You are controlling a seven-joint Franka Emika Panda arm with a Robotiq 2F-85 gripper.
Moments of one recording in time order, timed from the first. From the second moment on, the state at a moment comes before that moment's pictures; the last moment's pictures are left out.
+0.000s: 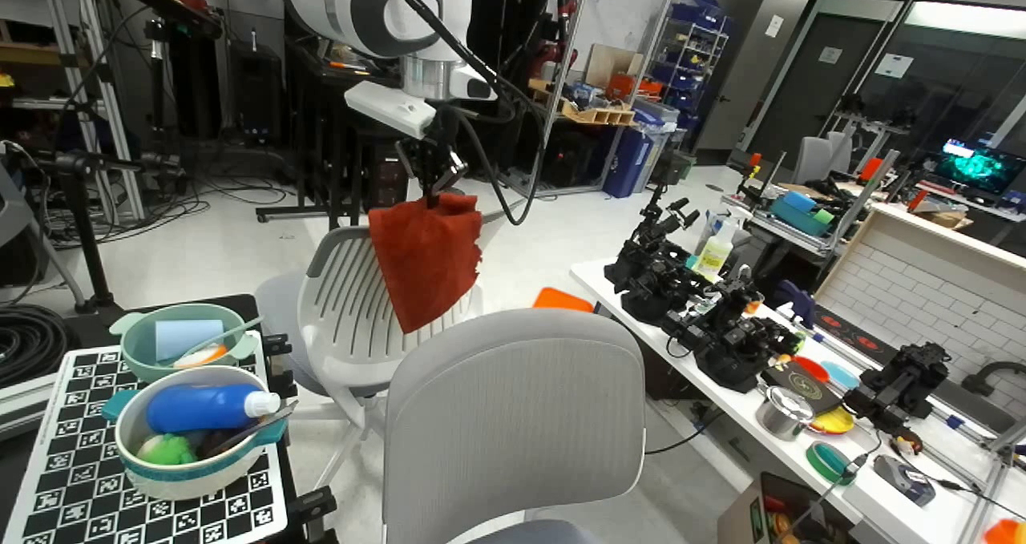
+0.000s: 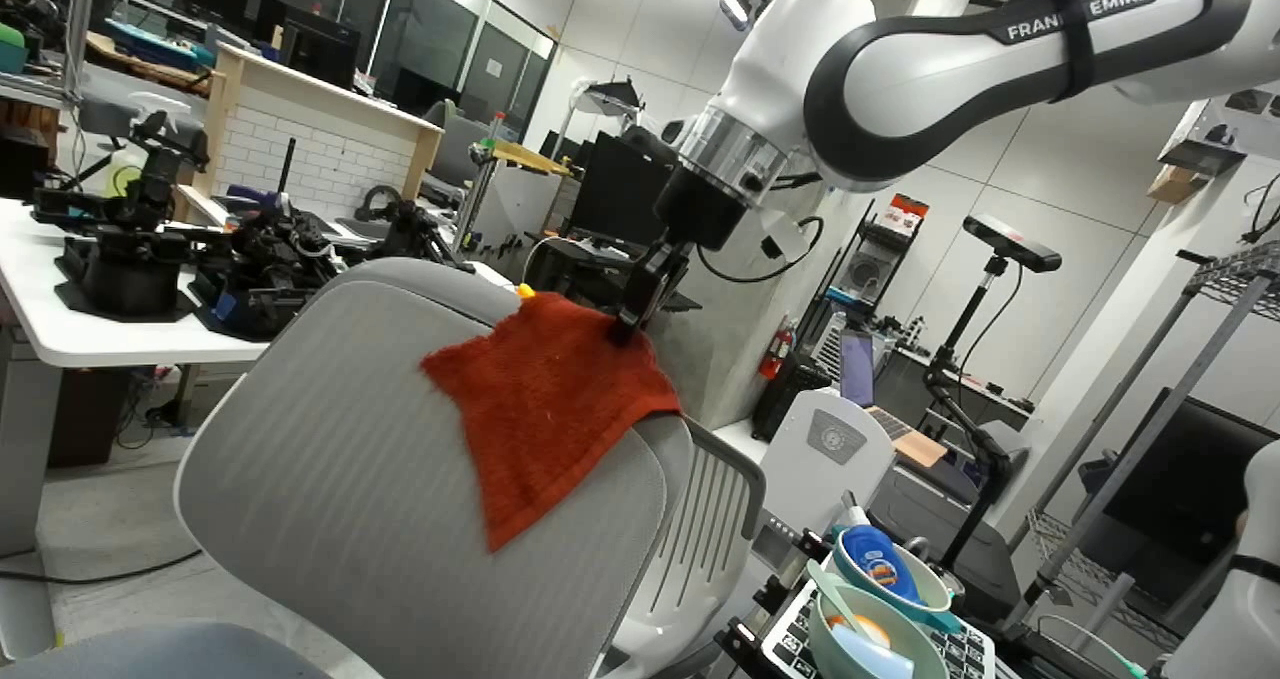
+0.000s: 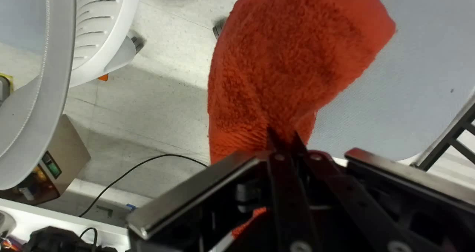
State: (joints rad) arm 0.16 0.16 0.15 -2.12 -0.05 2.43 -0.07
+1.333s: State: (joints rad) arm -0.05 -0.06 -0.05 -1.98 0.12 2.34 -0.35
